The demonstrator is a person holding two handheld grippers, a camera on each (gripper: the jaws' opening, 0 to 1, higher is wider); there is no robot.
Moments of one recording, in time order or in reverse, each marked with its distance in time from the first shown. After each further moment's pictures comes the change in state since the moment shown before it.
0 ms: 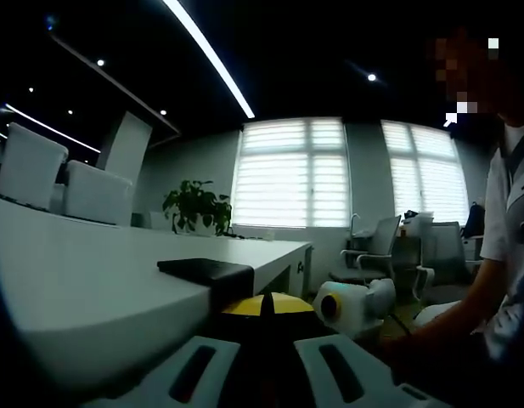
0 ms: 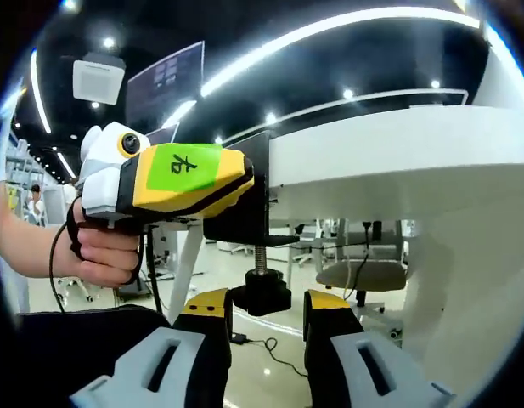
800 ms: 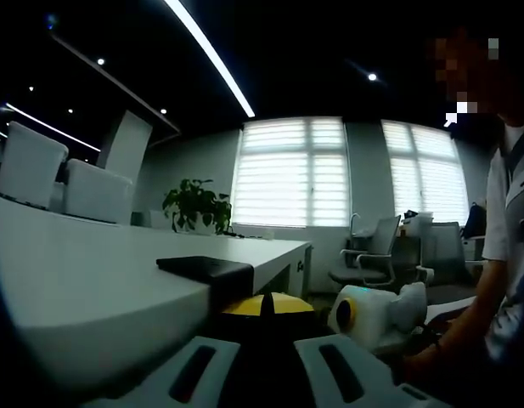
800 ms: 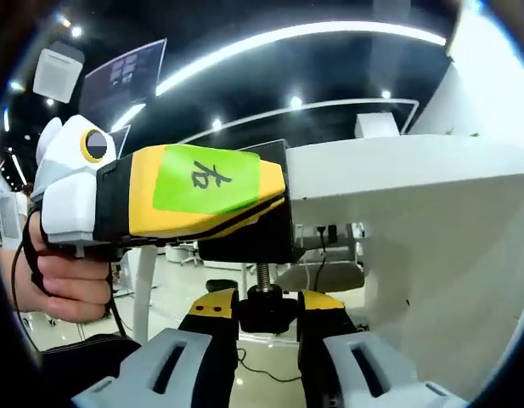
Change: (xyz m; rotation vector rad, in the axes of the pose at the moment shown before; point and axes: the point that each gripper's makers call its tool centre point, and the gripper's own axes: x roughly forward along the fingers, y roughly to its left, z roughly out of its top) left arm 0.005 -0.009 -0.003 -0.003 0.005 -0.001; right arm 0.006 -0.002 0.012 0.007 -0.052 -0.236
